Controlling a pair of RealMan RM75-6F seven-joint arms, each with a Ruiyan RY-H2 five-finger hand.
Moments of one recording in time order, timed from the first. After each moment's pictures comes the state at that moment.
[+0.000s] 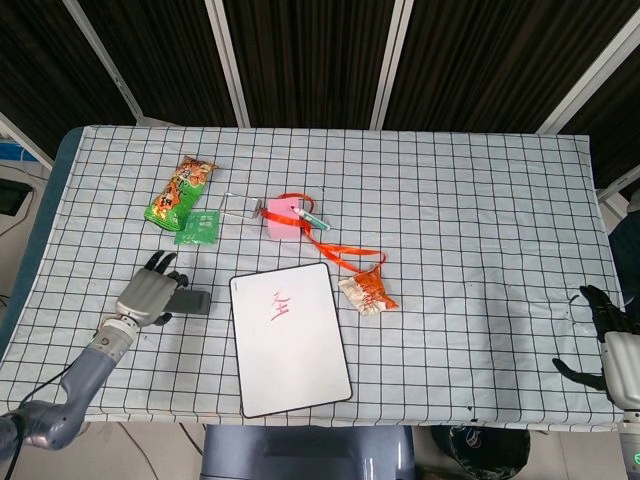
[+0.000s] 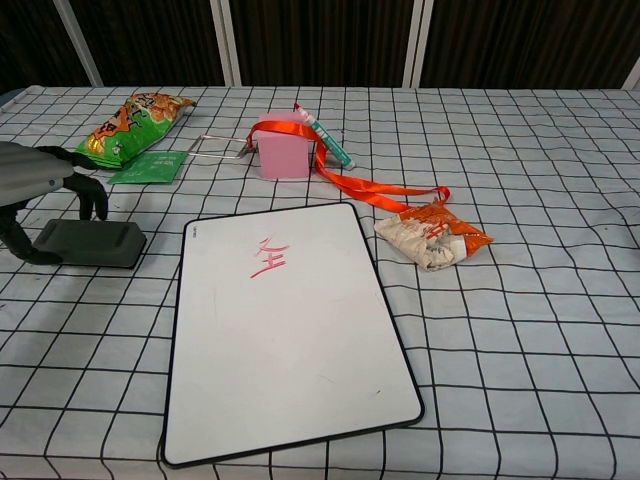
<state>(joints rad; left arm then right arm) -0.58 -1.36 -0.07 -1.45 1.21 0.88 0.45 0.03 -1.03 0.10 -1.71 -1.41 1.47 0.07</state>
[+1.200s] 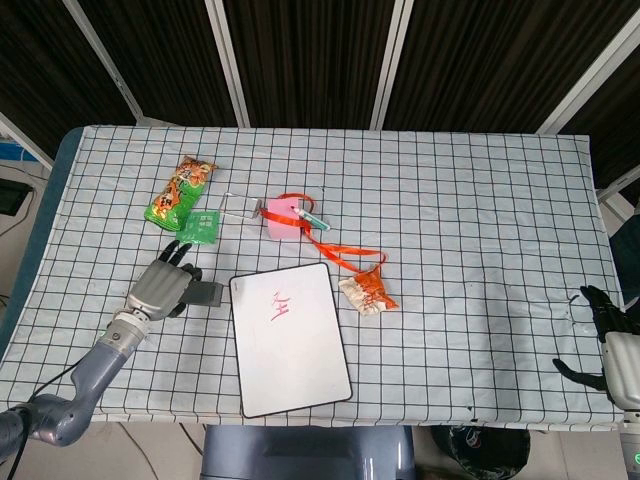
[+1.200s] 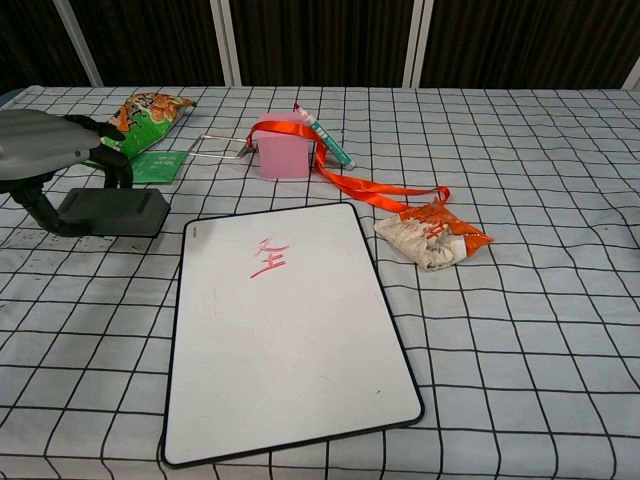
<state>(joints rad) -0.64 -1.34 -0.09 -1.56 1.20 0.91 0.52 0.03 -1.03 0.10 -1.71 -1.41 1.47 0.07</state>
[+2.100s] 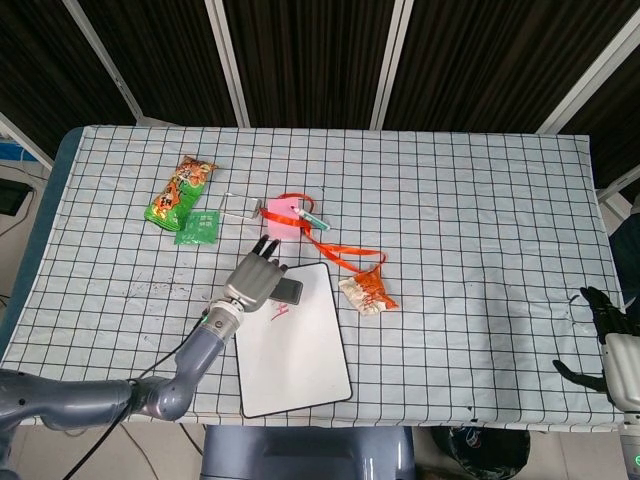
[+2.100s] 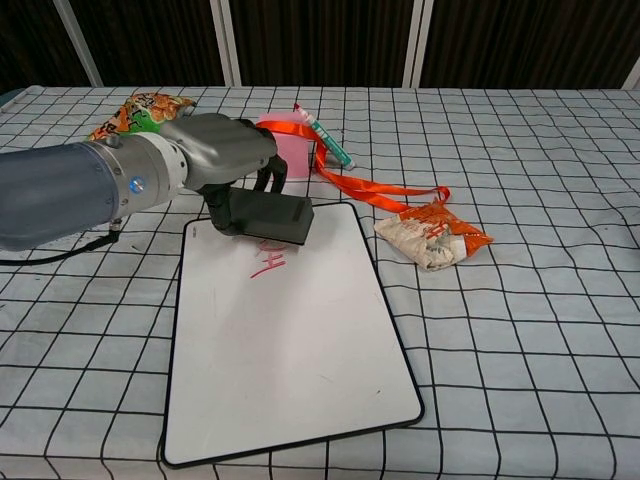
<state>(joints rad) -0.97 -1.67 -0.19 -1.50 0.77 0.93 0.98 0.03 -1.03 0.09 -1.71 -1.42 1.48 0.08</state>
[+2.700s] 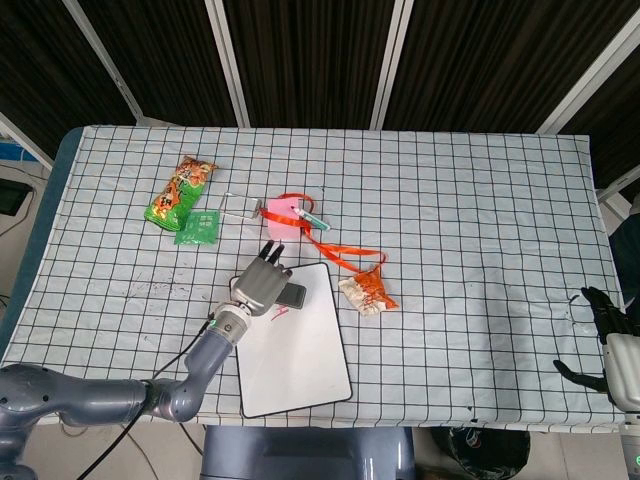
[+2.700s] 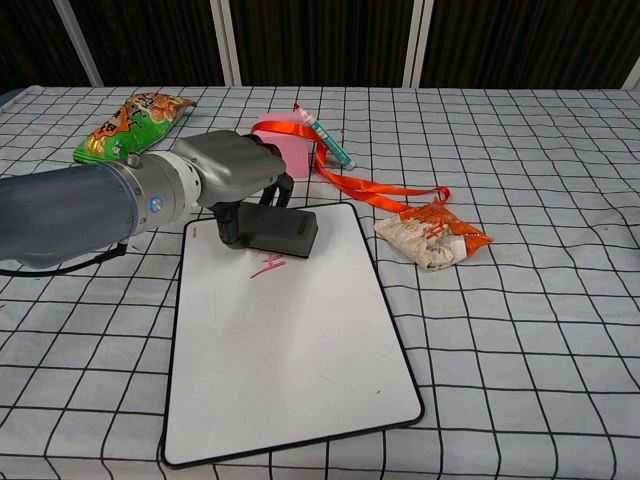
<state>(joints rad) -1.01 -1.71 -0.13 -1.46 0.73 0.94 0.97 0.03 -1.03 0.09 -1.71 -1.41 1.47 0.08</state>
